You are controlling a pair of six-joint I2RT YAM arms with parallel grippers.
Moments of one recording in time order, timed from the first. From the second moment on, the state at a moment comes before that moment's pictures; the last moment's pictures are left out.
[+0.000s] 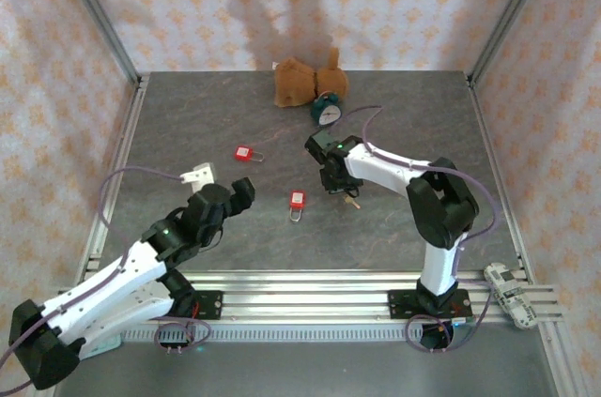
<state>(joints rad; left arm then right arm) -0.67 0.70 0.51 -0.41 -0.53 -0.88 0.69 1.87 1.32 -0.88 0.25 0.51</state>
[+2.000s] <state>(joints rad) -0.65 0.91 0.36 0.11 -0.57 -0.67 0.69 1.65 1.42 -0.98 0.23 0.51</state>
